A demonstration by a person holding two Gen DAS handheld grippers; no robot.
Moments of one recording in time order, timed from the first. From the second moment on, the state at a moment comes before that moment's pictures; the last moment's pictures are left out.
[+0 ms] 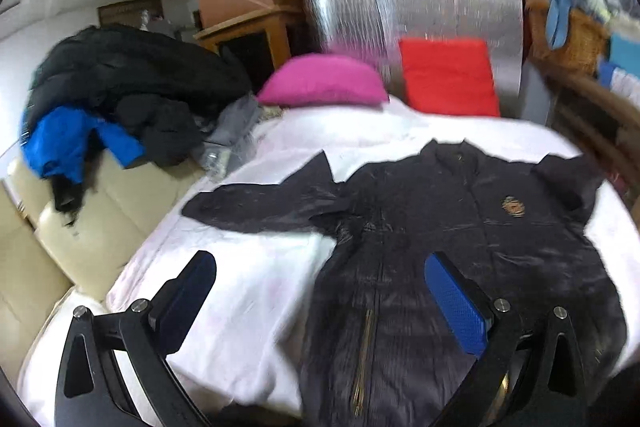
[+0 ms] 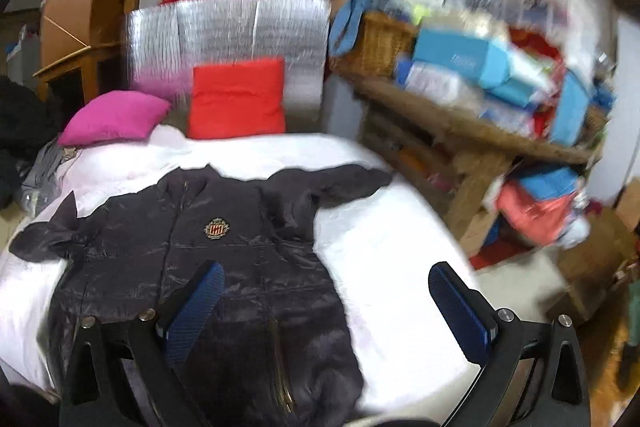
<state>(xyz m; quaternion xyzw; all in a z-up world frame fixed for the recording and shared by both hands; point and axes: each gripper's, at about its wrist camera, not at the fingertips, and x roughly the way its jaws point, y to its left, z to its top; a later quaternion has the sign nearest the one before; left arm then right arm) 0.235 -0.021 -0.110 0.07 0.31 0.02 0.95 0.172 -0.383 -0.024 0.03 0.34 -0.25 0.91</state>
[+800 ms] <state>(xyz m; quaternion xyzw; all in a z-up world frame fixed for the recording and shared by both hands) 0.426 -0.100 -0.231 0.12 0.39 0.03 0.91 0.451 -0.725 -0.249 0.49 0.39 -0.21 0.75</state>
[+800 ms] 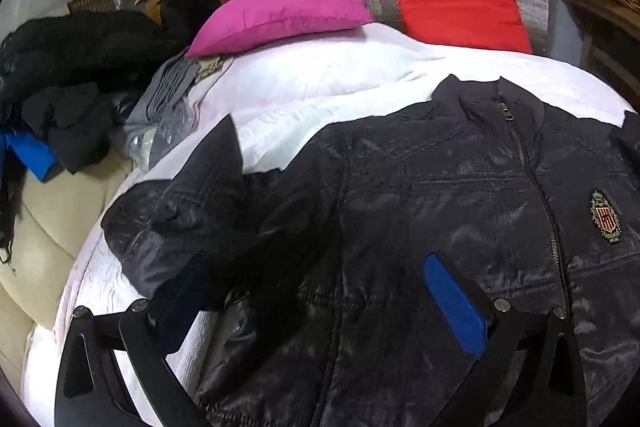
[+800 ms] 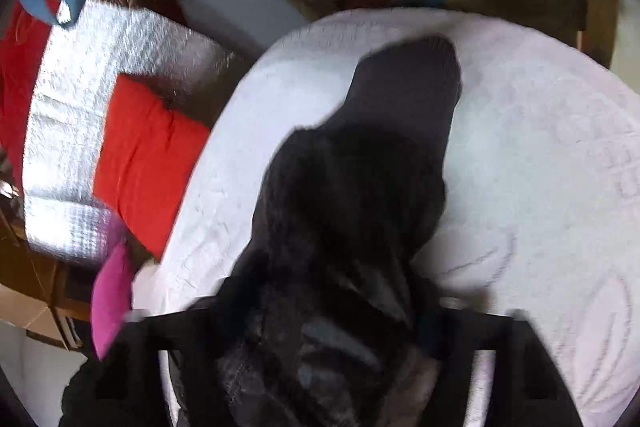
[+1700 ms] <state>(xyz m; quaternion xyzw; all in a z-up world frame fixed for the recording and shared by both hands) 0.406 -0.031 -0.205 0.04 0.35 0.08 0.93 0.410 -0.357 -0.186 0.31 0.45 0.08 0.83</state>
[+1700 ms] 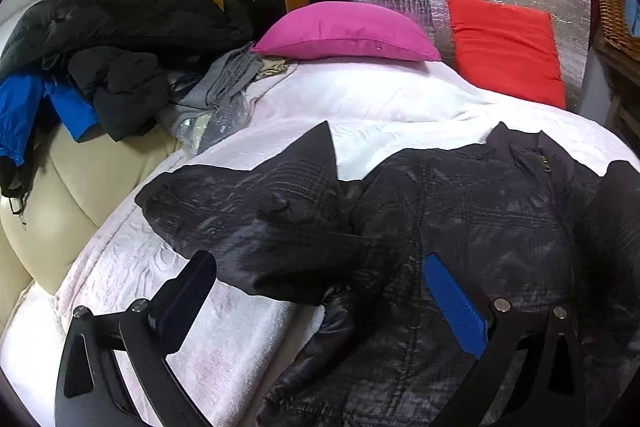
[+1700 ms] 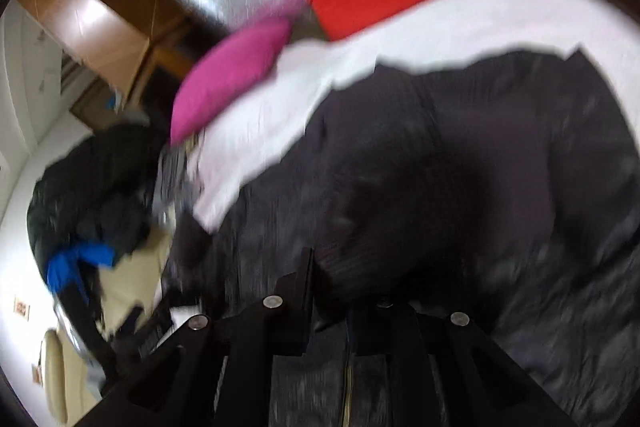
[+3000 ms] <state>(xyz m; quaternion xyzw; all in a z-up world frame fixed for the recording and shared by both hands) 0.401 -0.133 -0.216 0.04 0.44 -0.05 0.90 0.325 -0.527 -0.251 0.59 0.38 -0.02 0.71</state>
